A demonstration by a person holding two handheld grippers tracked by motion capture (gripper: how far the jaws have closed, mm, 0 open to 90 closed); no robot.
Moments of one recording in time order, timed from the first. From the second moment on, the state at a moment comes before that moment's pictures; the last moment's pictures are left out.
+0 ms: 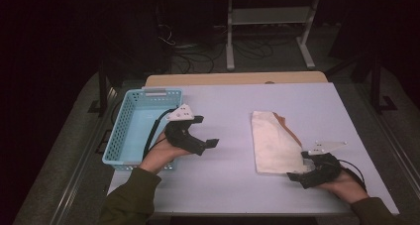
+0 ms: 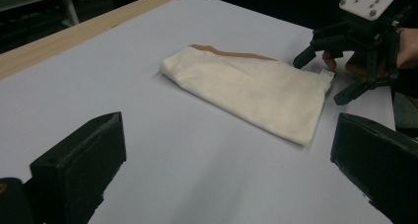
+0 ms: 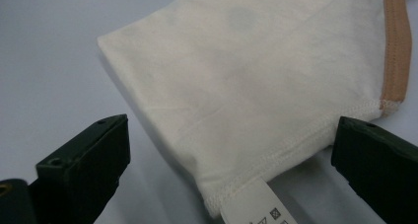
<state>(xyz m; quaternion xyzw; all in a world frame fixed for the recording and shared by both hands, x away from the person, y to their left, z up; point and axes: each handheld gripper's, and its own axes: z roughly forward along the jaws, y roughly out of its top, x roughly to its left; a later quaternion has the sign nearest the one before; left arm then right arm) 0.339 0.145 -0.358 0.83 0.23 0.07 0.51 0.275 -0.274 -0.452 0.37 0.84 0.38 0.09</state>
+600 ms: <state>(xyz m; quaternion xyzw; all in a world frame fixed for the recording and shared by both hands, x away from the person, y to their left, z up) 0.345 0.121 -0.358 0.83 0.21 0.06 0.52 0.275 -0.275 -0.451 0.36 0.84 0.38 0.09</state>
